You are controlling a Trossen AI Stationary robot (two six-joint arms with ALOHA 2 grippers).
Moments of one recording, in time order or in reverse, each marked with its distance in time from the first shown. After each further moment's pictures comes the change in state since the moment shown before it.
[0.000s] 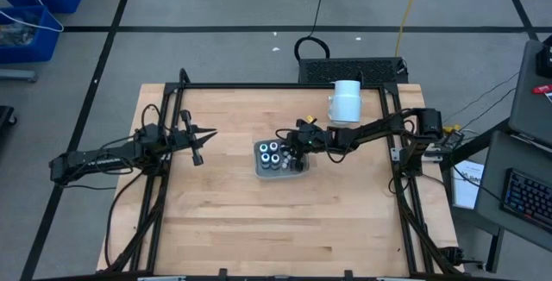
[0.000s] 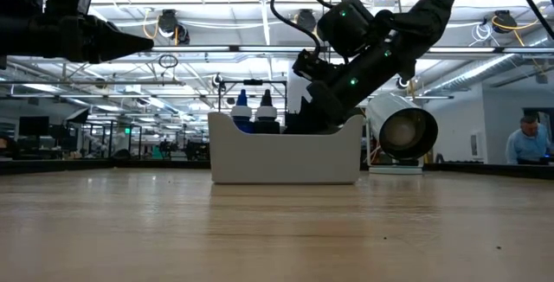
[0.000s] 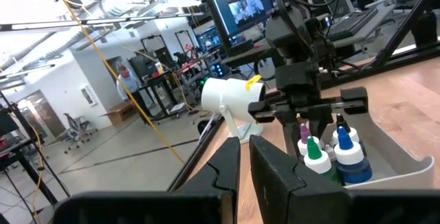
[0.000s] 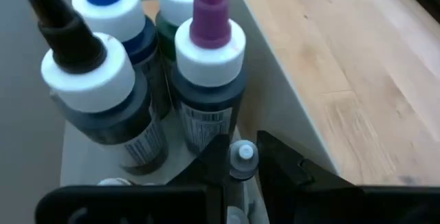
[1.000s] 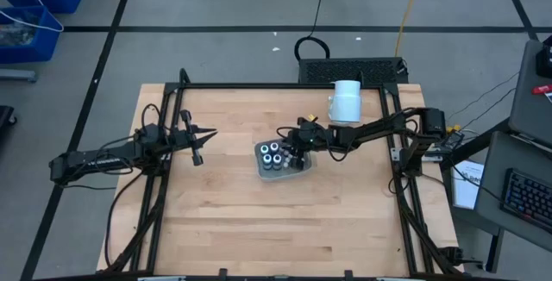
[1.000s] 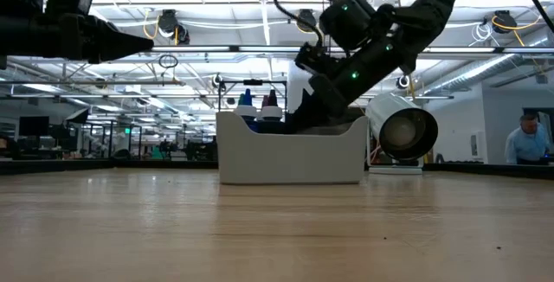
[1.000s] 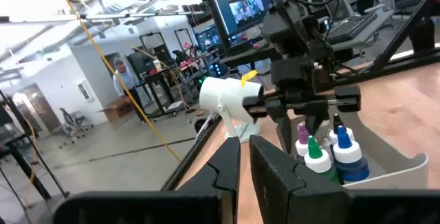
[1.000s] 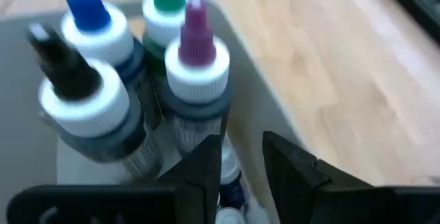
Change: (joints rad) left arm 0.000 0.000 0.000 -0.002 0.000 -0.028; right arm -0.008 -0.032 -0.001 -0.023 0.001 -0.012
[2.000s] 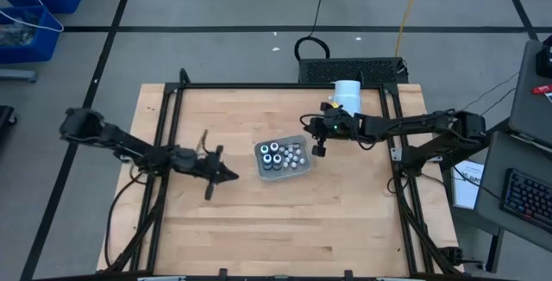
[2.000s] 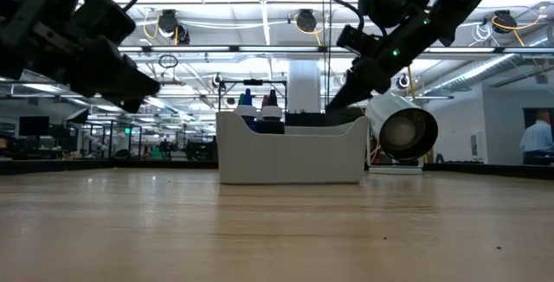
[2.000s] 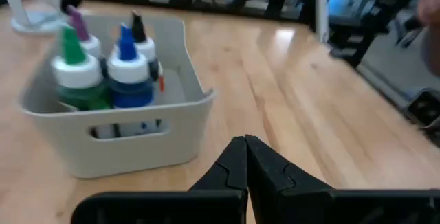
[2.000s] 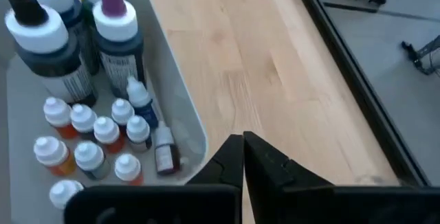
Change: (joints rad) left arm -0.452 0.907 0.070 0.491 -0.025 -0.550; right arm -0.098 -0.367 -0.128 -0.258 0.074 -0.168
